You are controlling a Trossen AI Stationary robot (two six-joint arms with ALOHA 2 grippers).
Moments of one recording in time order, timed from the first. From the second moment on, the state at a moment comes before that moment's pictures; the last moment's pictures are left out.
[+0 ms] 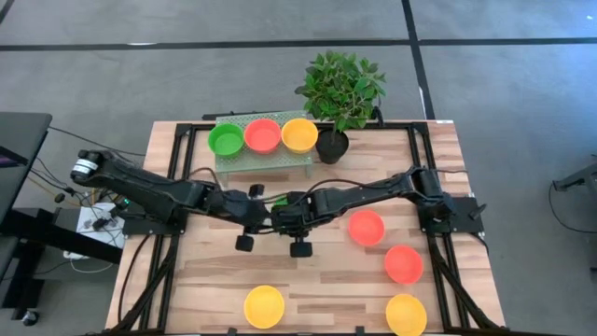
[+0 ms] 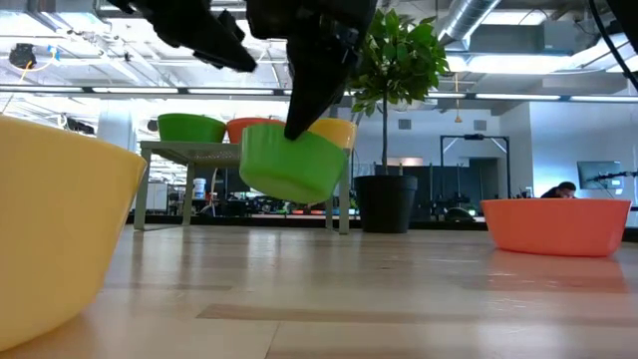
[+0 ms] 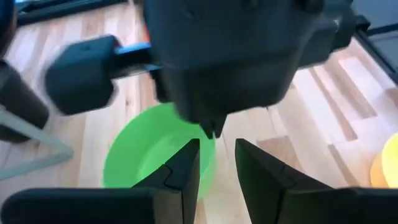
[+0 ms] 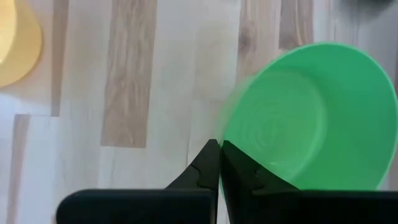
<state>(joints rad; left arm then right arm) -0.25 1.24 0.83 -0.23 -0.13 0.12 0.18 2.10 1.85 -0.91 0.08 0.08</state>
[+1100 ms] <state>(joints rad) -0.26 1.34 0.71 -0.13 -0.11 0.21 0.17 2.11 1.84 -0.79 0.03 -0.02</state>
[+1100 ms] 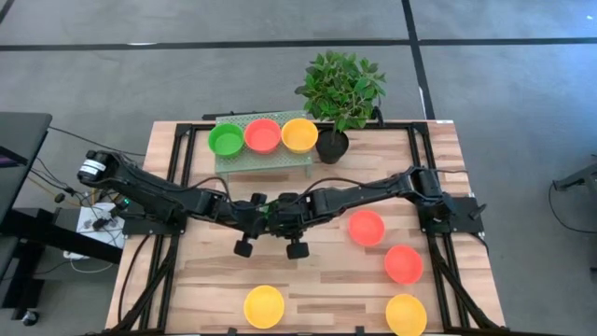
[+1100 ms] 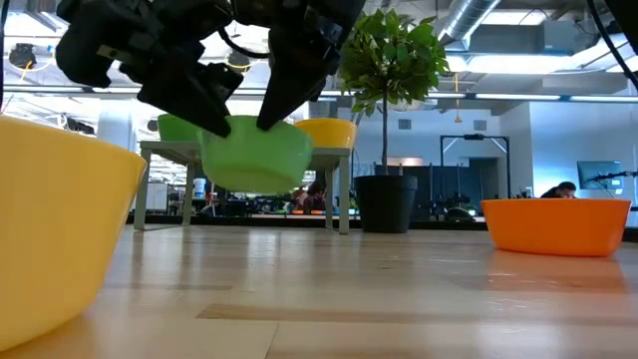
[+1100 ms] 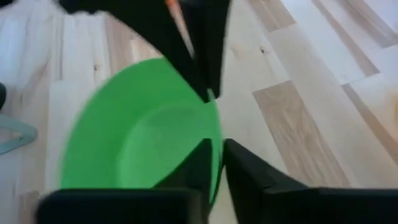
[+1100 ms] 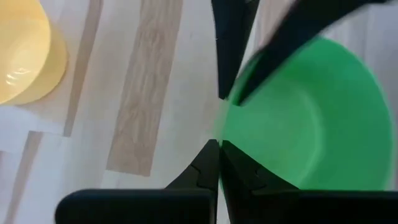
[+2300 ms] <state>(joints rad) -0.37 1.23 0.77 -0.16 -0.32 0.09 0.25 1.50 1.23 -0.50 0.37 0.08</state>
